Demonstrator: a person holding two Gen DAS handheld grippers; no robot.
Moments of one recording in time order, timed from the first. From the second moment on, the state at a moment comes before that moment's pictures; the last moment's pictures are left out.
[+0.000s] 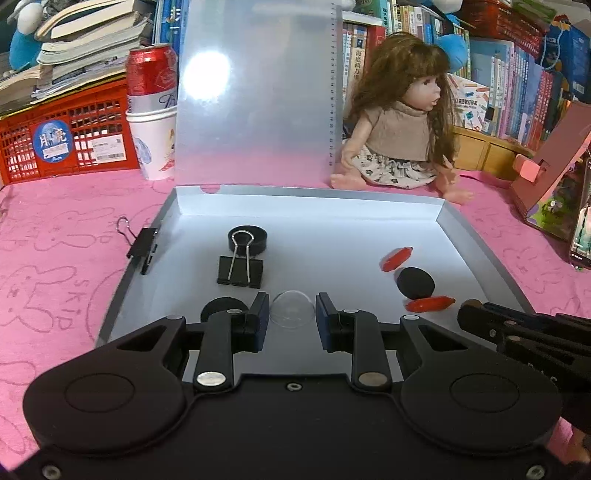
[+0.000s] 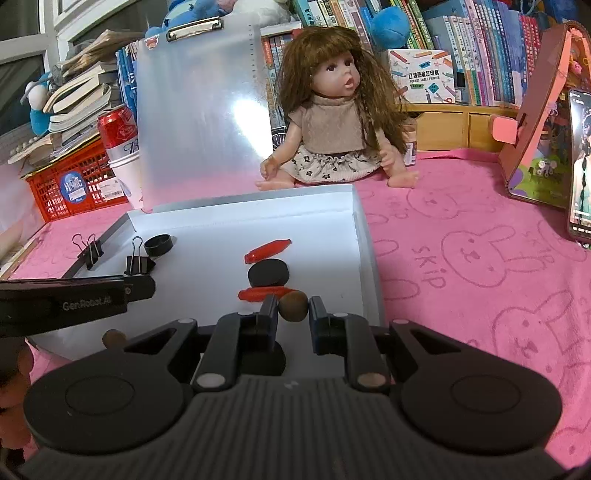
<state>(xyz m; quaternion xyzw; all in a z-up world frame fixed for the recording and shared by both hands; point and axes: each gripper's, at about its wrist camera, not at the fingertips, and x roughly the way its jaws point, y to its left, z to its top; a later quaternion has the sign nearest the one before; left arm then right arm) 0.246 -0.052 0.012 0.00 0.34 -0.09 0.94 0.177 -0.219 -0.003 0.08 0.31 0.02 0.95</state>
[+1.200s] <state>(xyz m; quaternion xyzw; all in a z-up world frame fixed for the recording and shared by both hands) 0.249 -0.056 0.006 0.02 0.35 -0.08 0.93 0.179 -0.219 0.001 0.08 0.30 0.04 0.95</state>
